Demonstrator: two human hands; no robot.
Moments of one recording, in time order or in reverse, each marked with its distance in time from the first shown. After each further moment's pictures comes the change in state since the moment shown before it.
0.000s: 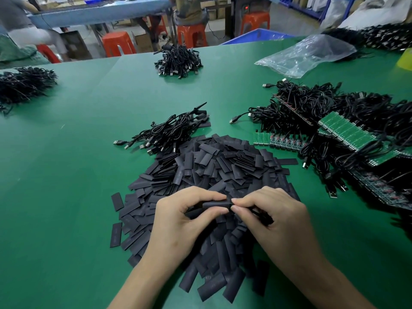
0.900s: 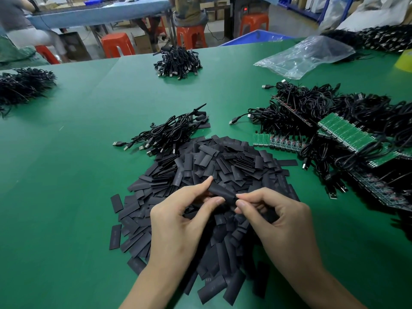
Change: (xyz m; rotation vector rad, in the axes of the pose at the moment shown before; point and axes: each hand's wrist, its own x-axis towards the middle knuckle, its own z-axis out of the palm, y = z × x) left_hand -0.005 0.008 0.010 0.055 0.236 0.004; right_hand -0.002 -0.011 0.001 0.282 0.041 0.309
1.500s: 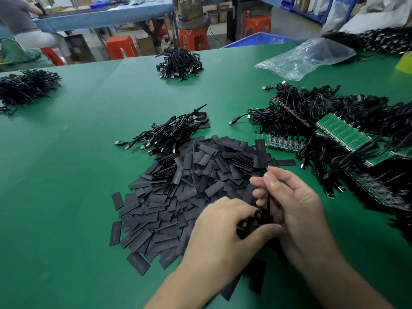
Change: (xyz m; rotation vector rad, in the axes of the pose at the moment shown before) left_hand -0.009 0.040 0.035 0.163 -0.478 -0.025; right_hand 0.018 0.003 -0.010 0.902 0.121 0.504
